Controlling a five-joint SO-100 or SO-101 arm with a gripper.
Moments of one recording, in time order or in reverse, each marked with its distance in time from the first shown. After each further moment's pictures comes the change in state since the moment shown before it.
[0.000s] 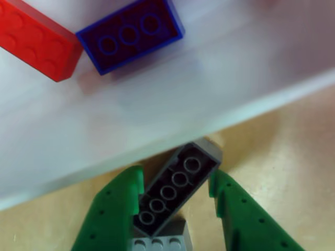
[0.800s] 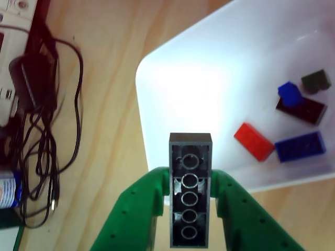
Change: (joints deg) arm 7.4 32.0 -6.1 0.4 -6.5
